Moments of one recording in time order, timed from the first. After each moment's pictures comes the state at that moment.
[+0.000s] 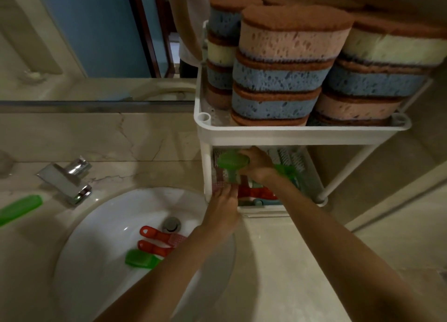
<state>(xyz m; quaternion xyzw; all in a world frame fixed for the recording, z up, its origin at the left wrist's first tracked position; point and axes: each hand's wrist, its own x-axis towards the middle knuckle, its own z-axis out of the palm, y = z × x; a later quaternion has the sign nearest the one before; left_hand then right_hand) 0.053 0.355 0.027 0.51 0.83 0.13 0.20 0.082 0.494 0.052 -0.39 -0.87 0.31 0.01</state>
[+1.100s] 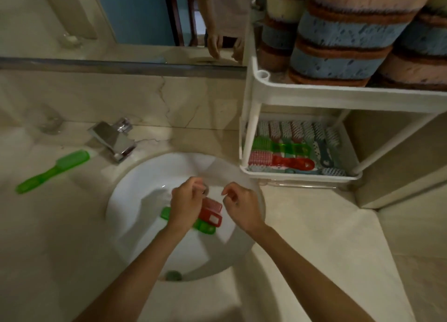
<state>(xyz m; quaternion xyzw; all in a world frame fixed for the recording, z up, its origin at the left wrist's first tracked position) -0.002 0.220 0.006 0.23 0.87 0.39 0.19 0.096 0.309 -0.002 -0.36 -0.82 0.44 0.10</state>
